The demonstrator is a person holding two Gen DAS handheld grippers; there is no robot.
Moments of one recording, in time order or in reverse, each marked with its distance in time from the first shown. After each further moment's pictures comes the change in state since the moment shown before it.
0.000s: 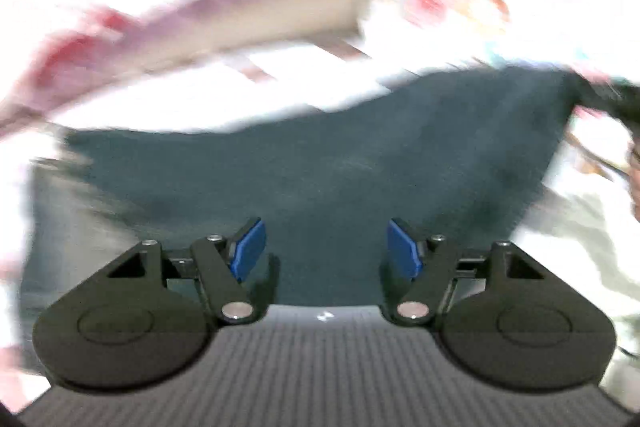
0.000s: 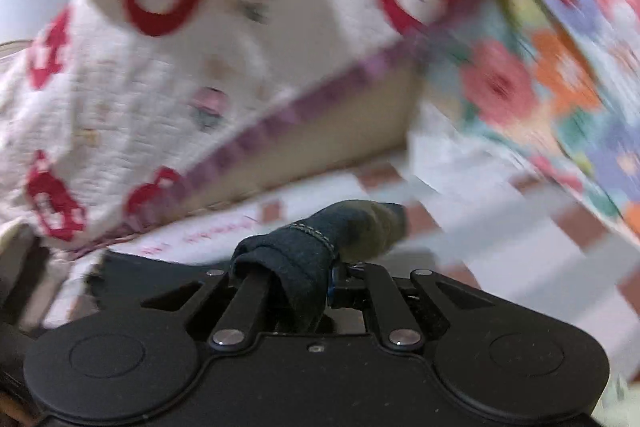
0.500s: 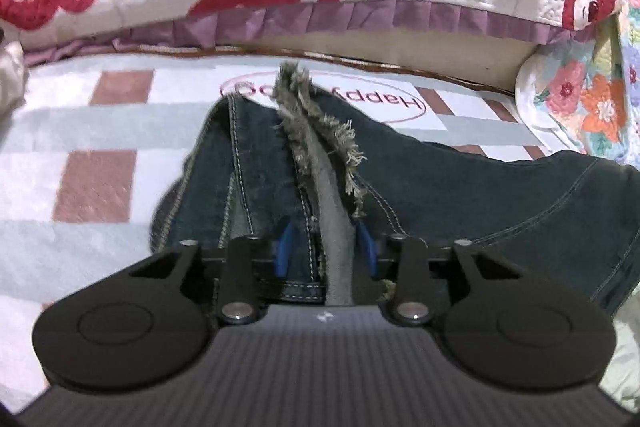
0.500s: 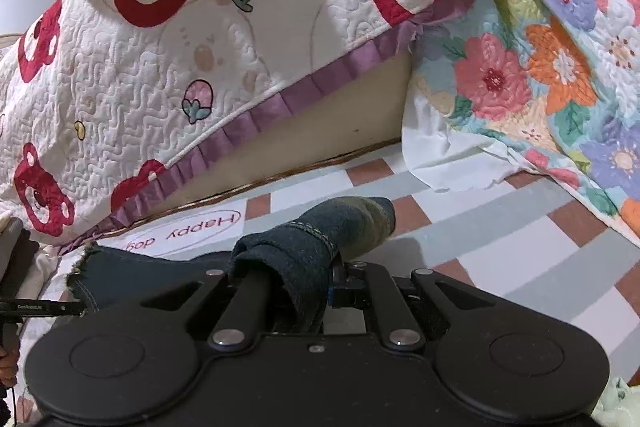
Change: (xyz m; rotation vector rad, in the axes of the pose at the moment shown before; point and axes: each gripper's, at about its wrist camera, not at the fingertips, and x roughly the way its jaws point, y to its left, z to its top) left arm -0.003 0.119 -0.034 -0.327 -0.003 0.094; right arm 0.007 0.000 -0.002 -0.042 0.010 -0.006
